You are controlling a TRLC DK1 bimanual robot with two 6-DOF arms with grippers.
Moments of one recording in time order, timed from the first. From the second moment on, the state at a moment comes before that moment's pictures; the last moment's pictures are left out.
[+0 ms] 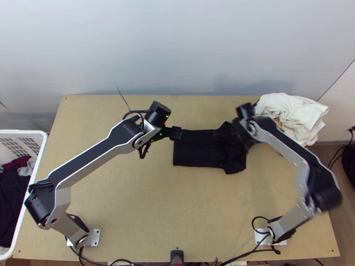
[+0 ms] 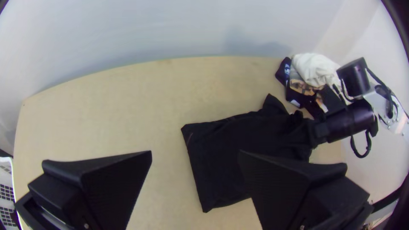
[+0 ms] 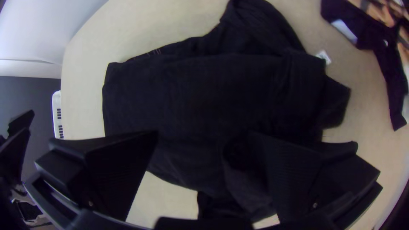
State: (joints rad) left arm -0.73 1.72 1.63 -0.71 -0.20 -0.47; right arm 0.29 1.72 1.25 -0.73 -0.29 0.42
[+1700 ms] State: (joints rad) left arm -0.48 1.40 1.23 -0.75 -0.26 -0.38; right arm 0.72 1.48 0.97 -0.58 -0.03 -0.12
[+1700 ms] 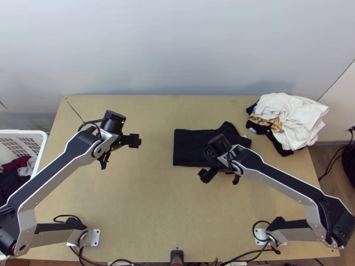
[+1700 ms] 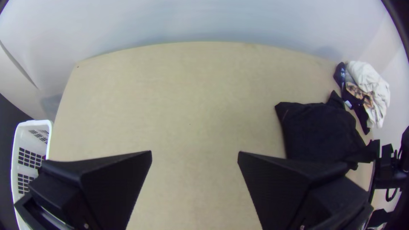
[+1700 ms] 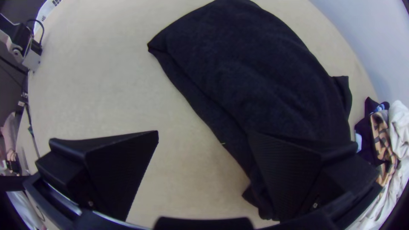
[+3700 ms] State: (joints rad) left arm -0.44 1.41 1.24 -0.72 -0.26 -0.34; right arm 0.42 1.35 1.34 -0.61 0.08 0.09
